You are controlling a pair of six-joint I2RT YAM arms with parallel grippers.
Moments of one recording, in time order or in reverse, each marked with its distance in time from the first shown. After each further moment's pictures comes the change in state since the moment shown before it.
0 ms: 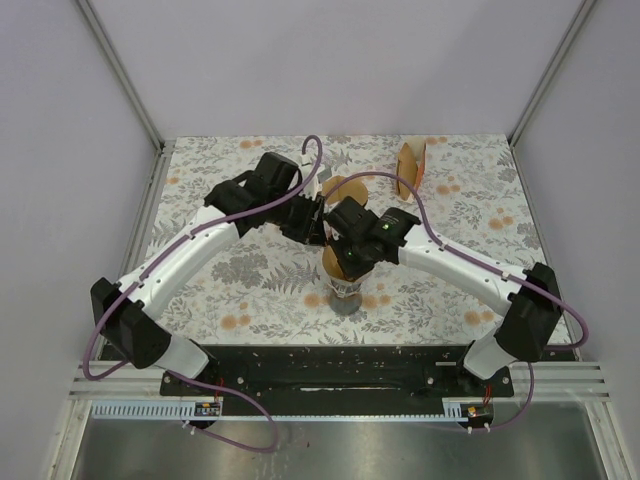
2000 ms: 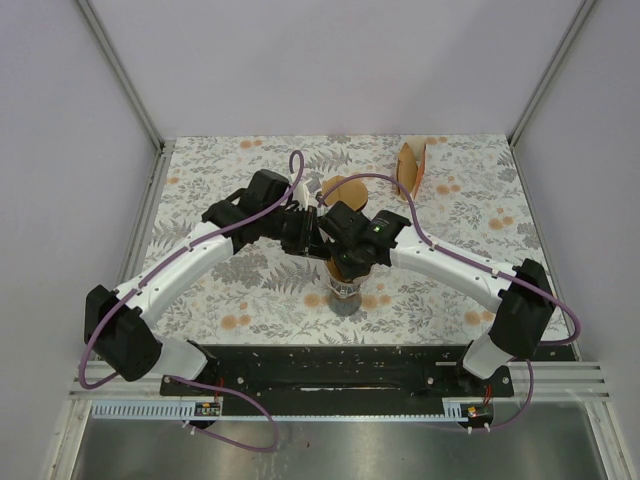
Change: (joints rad) left arm 0.037 -0.084 -0.237 0.203 0.199 -0.277; right arm 0.034 0.047 0.006 -0.002 0.077 0.032
